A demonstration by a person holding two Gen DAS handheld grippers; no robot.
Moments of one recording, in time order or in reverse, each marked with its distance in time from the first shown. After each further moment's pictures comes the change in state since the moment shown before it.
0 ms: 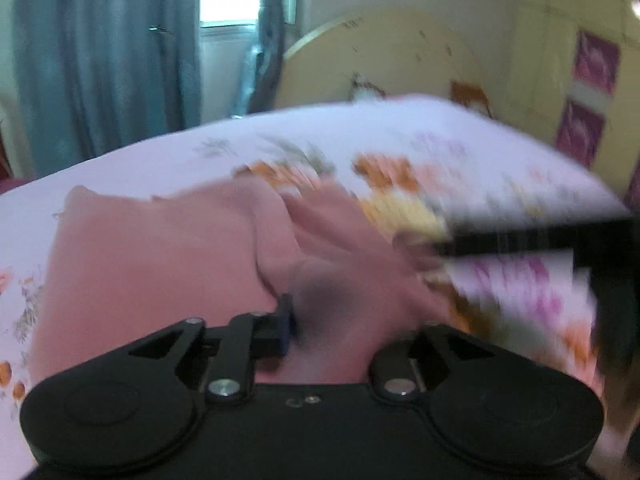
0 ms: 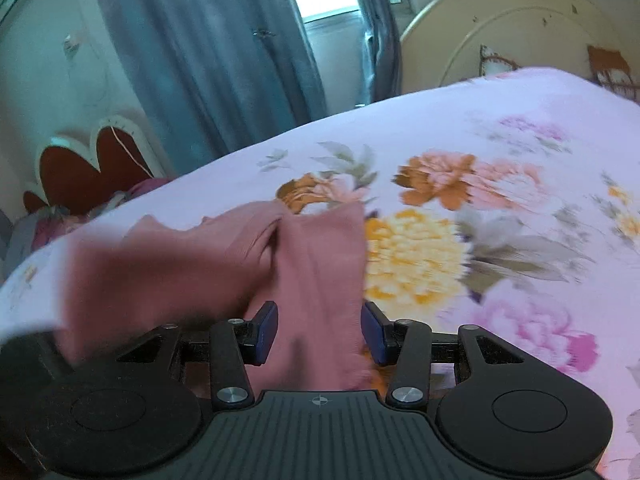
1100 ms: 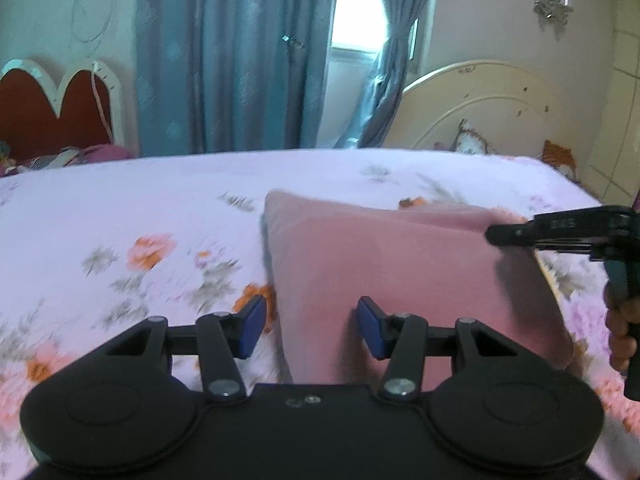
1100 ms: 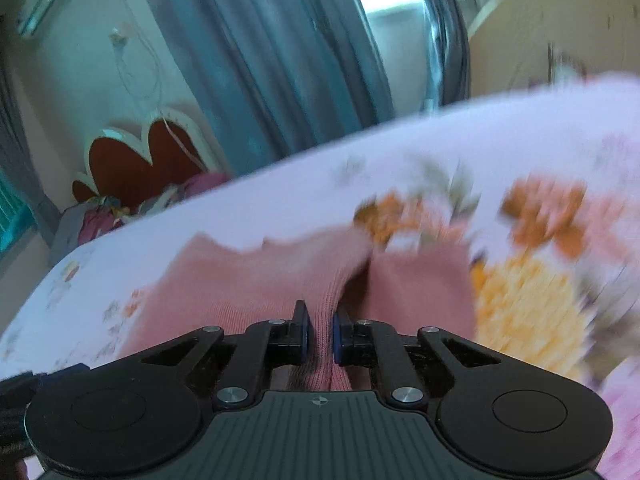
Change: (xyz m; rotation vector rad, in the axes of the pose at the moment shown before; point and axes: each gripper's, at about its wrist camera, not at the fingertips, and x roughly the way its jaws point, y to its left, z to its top) left arm -0.074 0.118 -0.009 -0.245 -0.091 0.202; right arm 0.051 0.038 0.034 -0.122 -0.037 0.114
